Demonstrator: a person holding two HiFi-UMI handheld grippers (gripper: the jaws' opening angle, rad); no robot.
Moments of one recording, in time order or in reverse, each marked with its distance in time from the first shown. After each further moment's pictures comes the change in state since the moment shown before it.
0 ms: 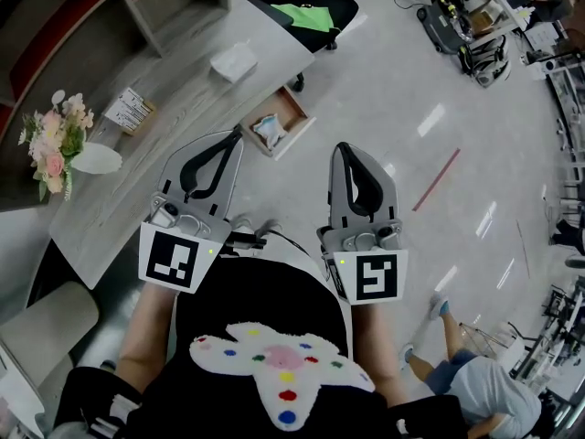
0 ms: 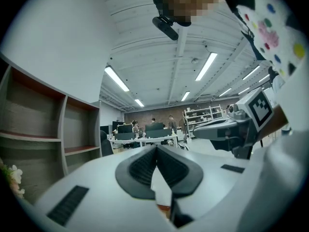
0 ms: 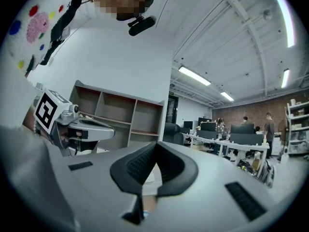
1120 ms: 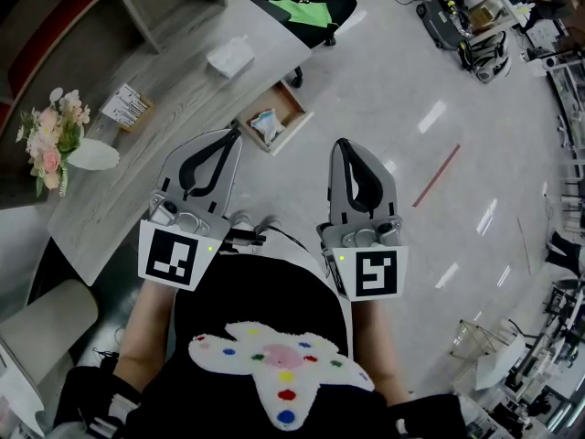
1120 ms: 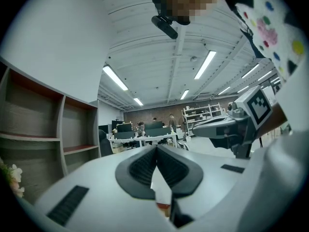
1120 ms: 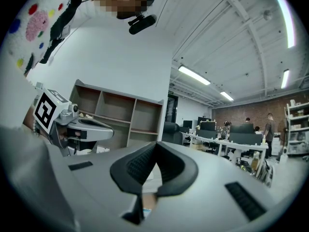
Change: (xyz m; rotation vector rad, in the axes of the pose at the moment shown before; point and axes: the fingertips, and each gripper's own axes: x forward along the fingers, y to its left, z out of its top) left arm -0.001 -0.008 -0.005 0.008 0.010 -0.004; right arm -0.006 -0.002 -0.002 0.004 0.001 0.003
